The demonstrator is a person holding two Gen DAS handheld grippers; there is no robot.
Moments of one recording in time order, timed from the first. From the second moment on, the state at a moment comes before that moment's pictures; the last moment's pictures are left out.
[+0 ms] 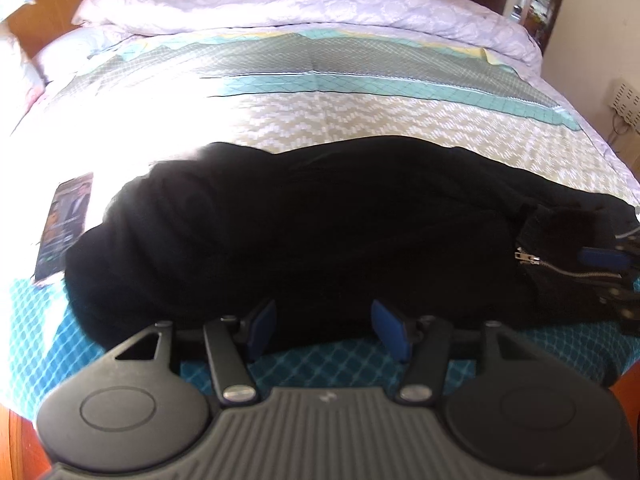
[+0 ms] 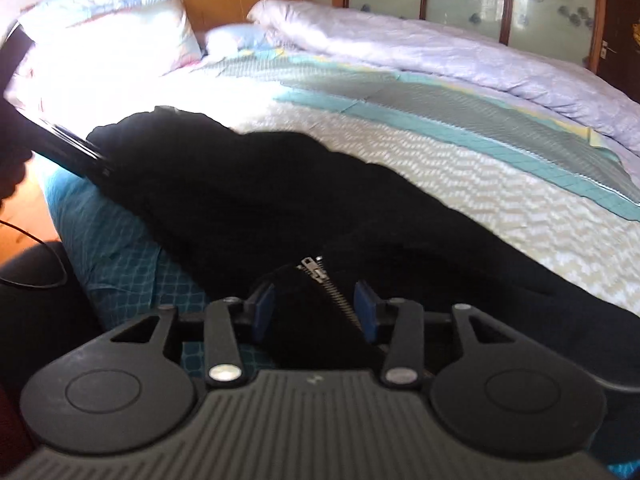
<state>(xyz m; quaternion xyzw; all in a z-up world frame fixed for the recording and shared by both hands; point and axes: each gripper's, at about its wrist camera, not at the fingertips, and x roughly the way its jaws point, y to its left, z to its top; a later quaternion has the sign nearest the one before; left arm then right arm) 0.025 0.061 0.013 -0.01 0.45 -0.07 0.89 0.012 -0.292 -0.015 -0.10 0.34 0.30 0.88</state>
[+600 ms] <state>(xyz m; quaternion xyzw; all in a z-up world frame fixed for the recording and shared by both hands) 0.014 0.096 -0.007 -0.07 0.47 -0.03 0.88 0.050 -0.310 -0.017 0.12 0.44 0.26 0.85</state>
